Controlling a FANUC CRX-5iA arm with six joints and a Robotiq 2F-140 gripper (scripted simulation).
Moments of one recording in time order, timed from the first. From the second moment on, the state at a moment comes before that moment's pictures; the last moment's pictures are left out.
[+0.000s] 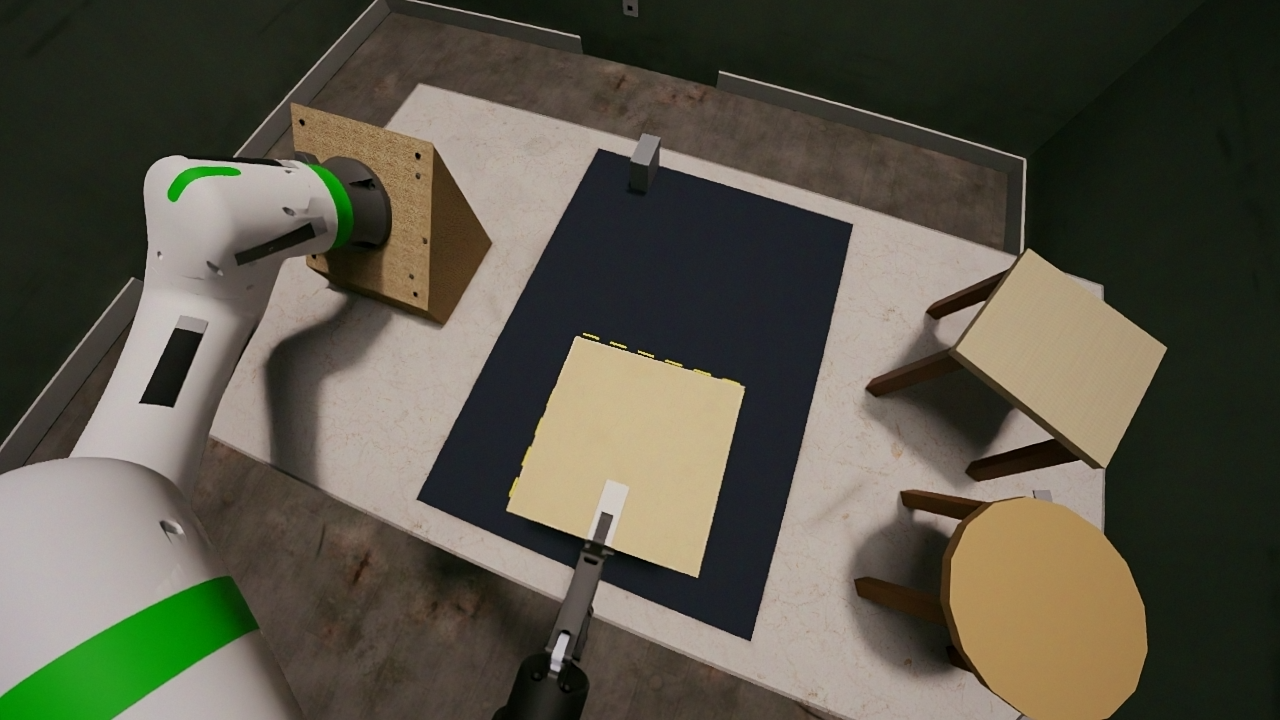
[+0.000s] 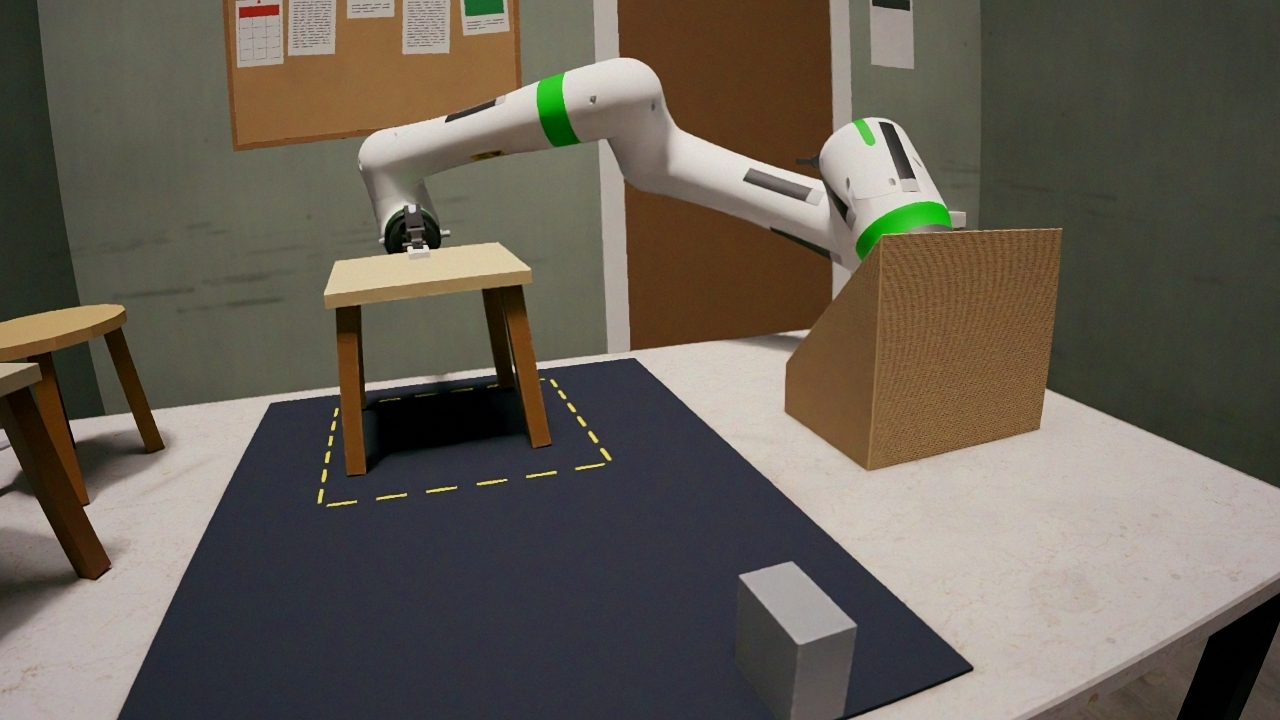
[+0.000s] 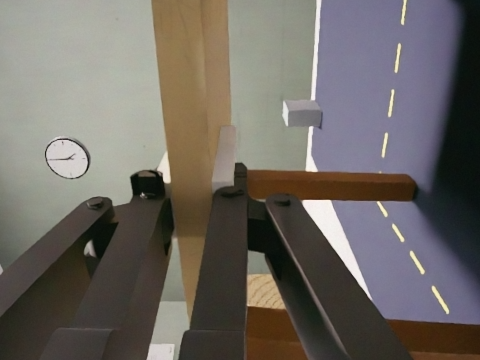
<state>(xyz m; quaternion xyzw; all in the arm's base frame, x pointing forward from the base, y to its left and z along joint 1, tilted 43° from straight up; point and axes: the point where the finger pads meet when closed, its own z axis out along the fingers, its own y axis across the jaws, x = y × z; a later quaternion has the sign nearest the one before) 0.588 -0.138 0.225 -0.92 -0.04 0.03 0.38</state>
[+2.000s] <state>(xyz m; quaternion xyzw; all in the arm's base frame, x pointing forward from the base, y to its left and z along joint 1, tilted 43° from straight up) 0.588 -0.142 0.228 -0.92 -0.04 0.03 0.38</state>
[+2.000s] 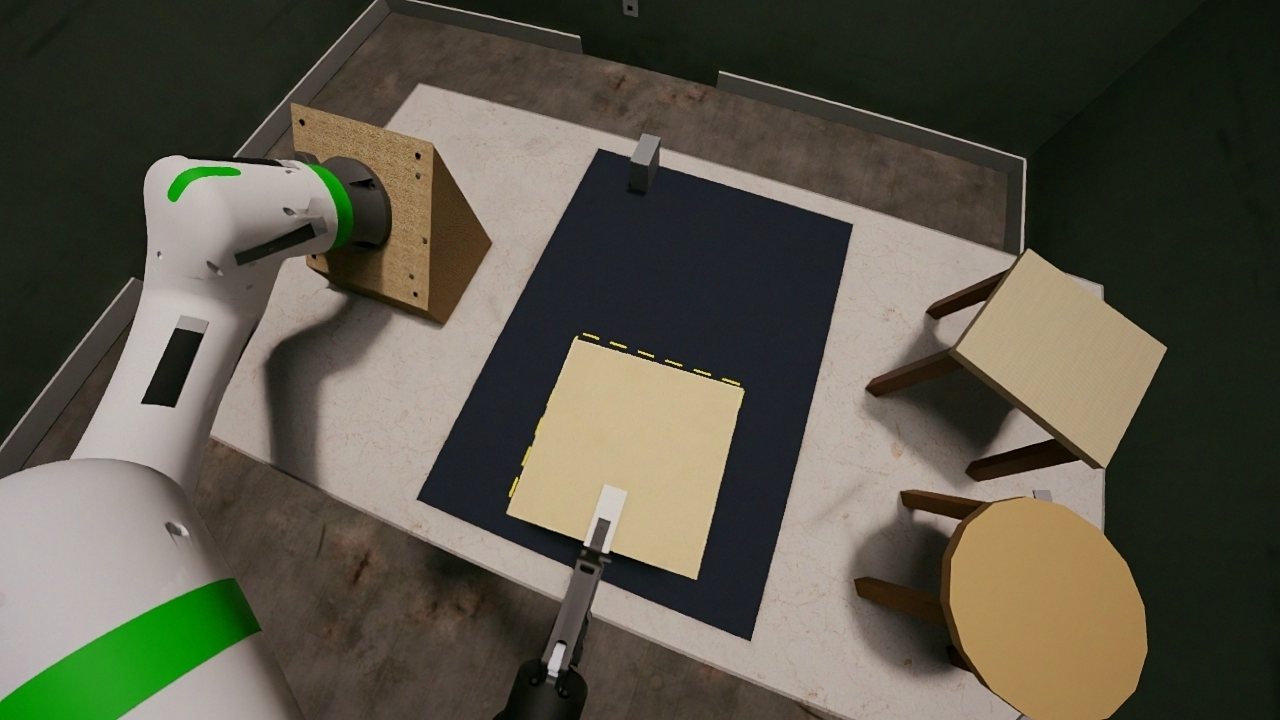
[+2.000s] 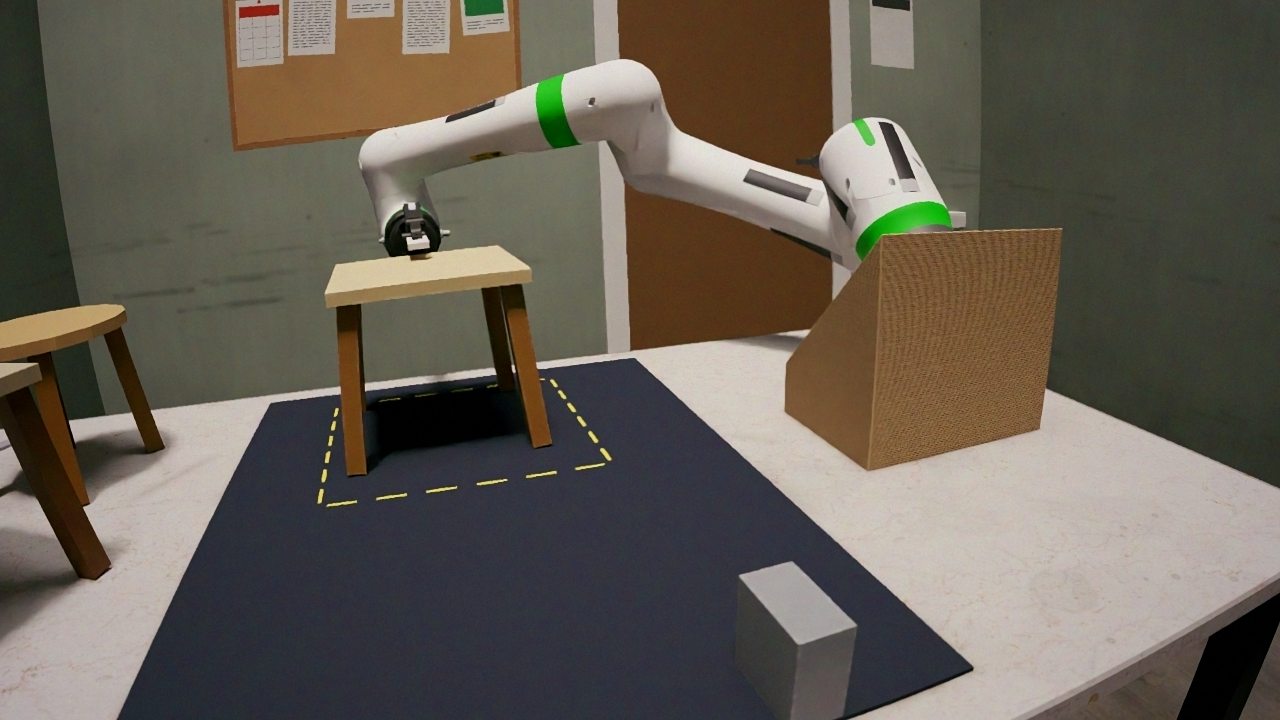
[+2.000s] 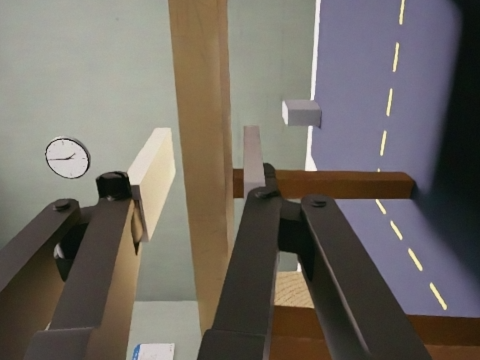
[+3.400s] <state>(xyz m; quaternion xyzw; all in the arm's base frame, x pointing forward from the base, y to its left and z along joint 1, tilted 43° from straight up) 0.595 -0.205 0.292 -0.92 -0.03 0.02 0.38</state>
